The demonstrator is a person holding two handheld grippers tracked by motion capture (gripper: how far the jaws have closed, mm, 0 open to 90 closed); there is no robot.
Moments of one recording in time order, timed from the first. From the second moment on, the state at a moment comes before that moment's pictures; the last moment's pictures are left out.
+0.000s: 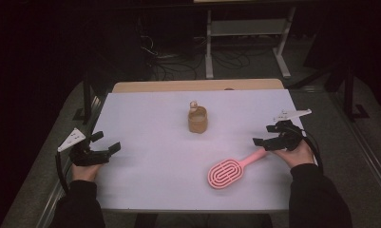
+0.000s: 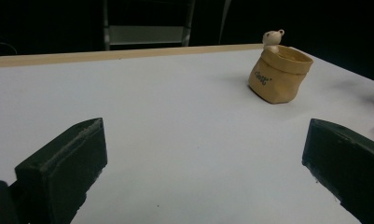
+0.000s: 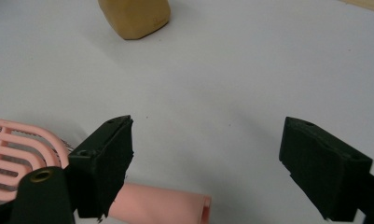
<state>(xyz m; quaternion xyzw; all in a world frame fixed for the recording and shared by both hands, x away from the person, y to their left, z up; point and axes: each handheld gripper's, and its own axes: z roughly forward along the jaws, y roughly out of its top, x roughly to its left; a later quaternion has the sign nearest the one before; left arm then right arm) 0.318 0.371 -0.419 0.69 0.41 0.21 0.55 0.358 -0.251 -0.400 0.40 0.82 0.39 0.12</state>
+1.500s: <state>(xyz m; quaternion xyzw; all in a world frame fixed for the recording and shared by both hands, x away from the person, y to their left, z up) 0.319 0.371 -0.420 0.70 0.42 0.21 0.55 0.352 -0.227 -0.431 0.39 0.86 0.31 0.11</state>
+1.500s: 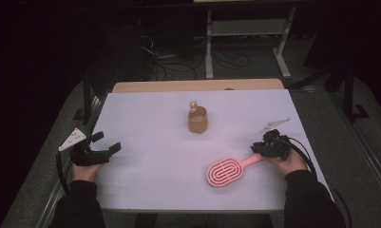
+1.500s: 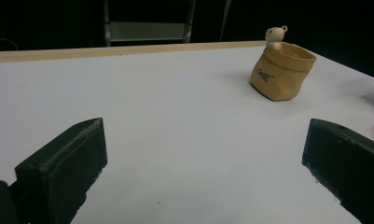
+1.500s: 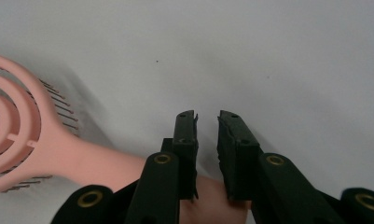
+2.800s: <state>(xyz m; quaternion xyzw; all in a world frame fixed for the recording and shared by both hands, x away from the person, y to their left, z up) 0.320 0.366 -0.422 0.71 0.41 0.20 0.54 0.325 -0.242 -0.438 0.40 0.87 0.29 0.07</state>
